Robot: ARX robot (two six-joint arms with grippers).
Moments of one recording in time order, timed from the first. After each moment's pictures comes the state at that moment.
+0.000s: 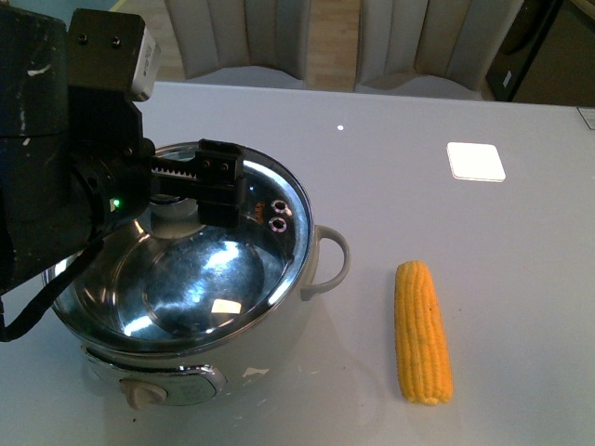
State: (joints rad) left arm -0.40 1.95 0.62 0.84 -0.19 -0.07; right arm 0.00 0.01 0.02 0.00 0.00 0.00
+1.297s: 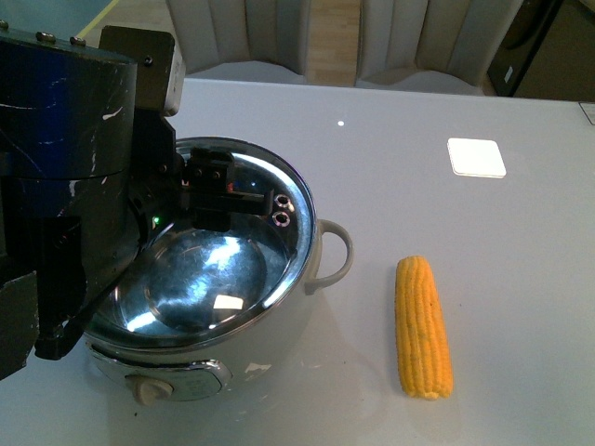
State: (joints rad) left arm -0.48 2.01 0.63 0.88 -0.31 -0.12; right arm 0.00 0.01 0.02 0.00 0.00 0.00
